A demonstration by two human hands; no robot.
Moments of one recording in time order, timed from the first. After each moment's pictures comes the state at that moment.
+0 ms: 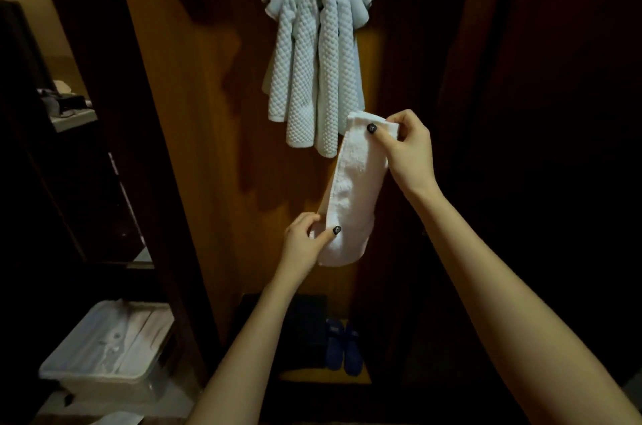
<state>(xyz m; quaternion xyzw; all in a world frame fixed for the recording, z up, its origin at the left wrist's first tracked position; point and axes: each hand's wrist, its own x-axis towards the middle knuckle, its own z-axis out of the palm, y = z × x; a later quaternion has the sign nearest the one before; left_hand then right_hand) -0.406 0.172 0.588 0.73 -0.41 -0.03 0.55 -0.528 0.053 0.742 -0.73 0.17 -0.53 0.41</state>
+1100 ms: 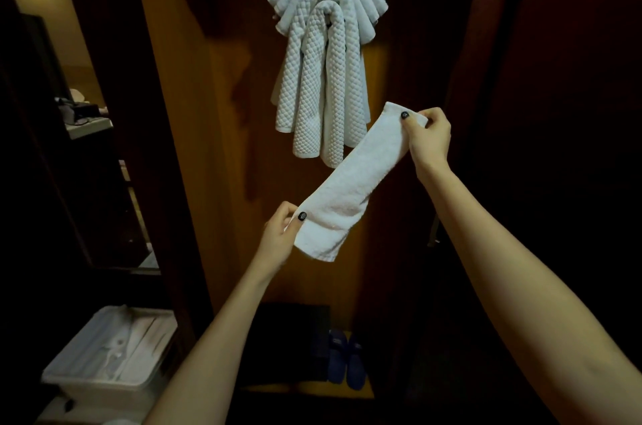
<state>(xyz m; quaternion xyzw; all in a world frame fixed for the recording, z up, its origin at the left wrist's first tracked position) -0.374 0.200 0.614 0.64 -0.43 -0.08 0.63 -0.503 -0.014 0.762 -0.65 0.28 -0.58 0.40</state>
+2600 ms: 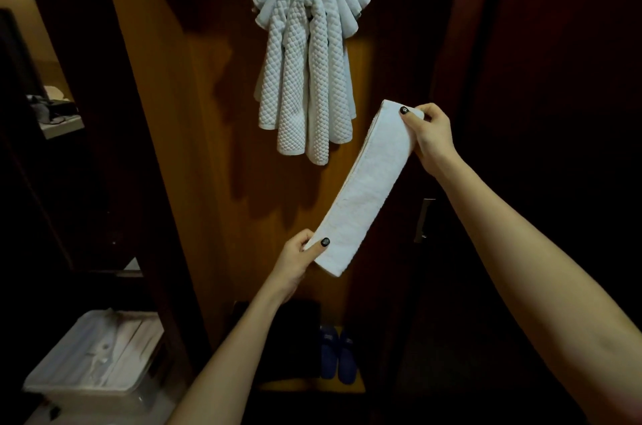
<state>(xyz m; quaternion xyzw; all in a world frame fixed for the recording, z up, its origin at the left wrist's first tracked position) -0.412 0.172 0.579 0.59 -0.37 -0.29 0.66 -0.531 -0.044 0.767 -0.66 0.22 -0.49 0.52</state>
